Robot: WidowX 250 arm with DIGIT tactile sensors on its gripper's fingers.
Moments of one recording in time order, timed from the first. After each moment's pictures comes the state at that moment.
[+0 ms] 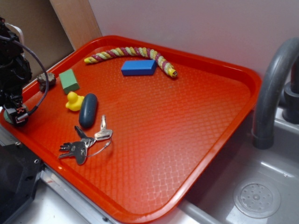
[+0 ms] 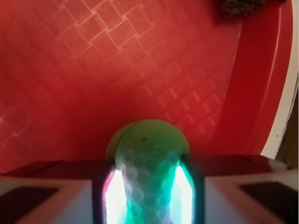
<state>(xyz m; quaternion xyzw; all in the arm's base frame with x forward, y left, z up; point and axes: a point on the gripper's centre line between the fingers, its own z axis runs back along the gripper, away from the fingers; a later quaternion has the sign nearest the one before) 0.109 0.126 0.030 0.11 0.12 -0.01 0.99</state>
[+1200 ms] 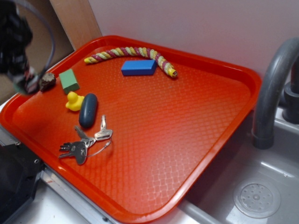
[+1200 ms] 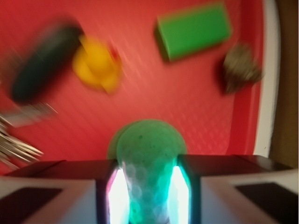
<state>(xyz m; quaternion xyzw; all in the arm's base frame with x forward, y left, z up) 0.157 0.048 0.130 0.07 -0.03 0.03 1.00</state>
